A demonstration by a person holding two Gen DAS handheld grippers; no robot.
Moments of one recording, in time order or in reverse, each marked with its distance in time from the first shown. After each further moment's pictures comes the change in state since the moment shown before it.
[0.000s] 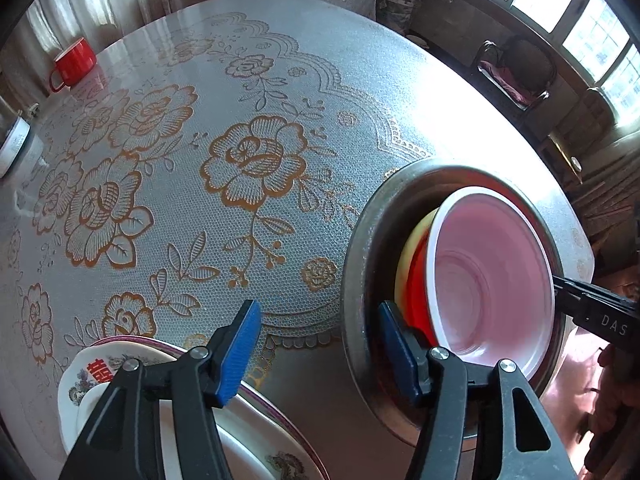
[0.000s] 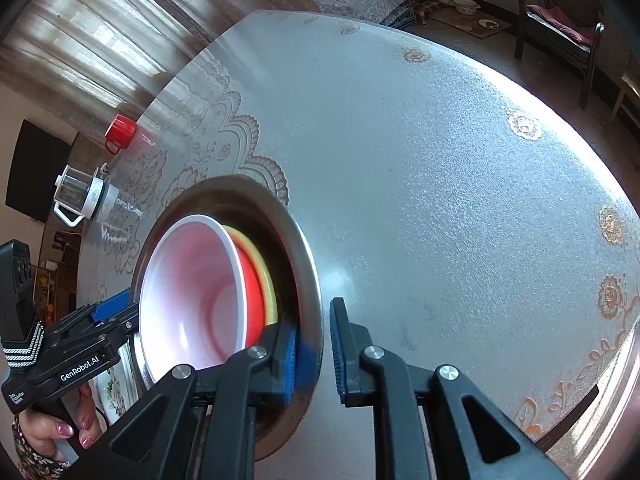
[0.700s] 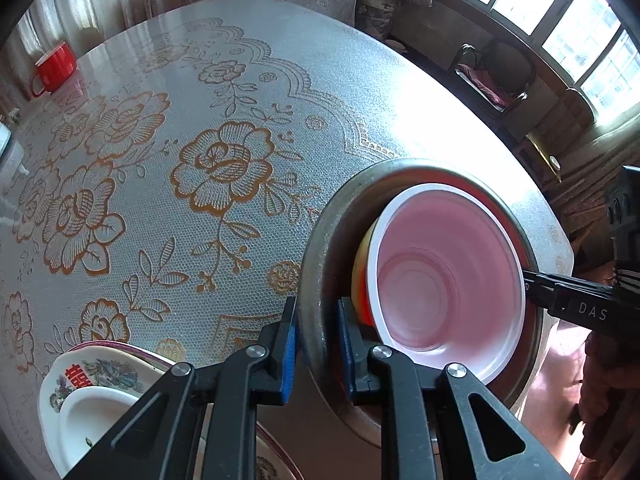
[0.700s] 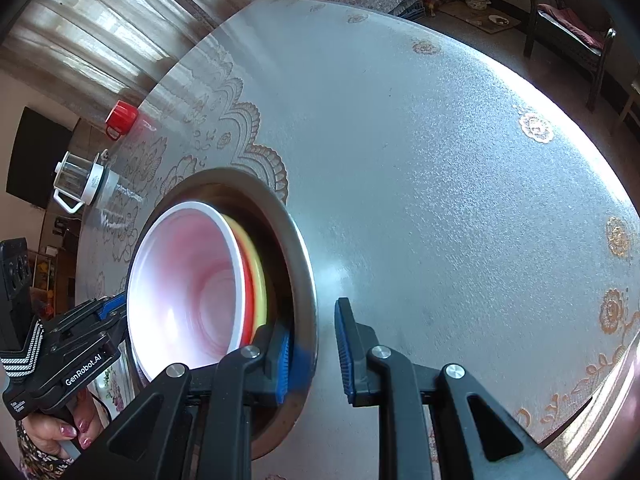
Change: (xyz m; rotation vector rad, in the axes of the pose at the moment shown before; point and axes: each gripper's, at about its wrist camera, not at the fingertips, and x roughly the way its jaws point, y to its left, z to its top) left arm -0.004 -0.002 0.001 0.004 -0.019 -0.113; right arm 0.007 -0.001 0.005 -0.006 0.043 0.024
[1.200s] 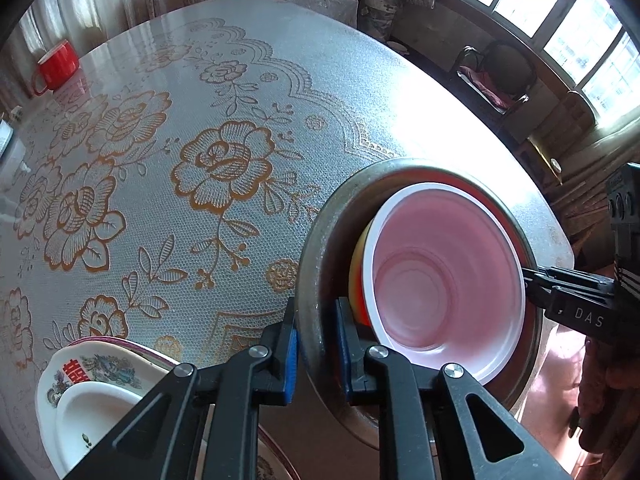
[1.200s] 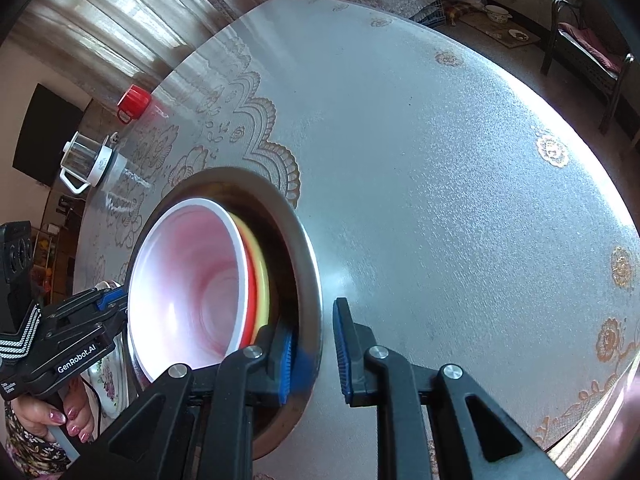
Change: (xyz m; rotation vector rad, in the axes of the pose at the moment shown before) left arm -0.002 -0.006 -0.002 0.002 -0.018 0.022; right arm 0.000 0.011 0.002 -0.106 -0.011 -0.007
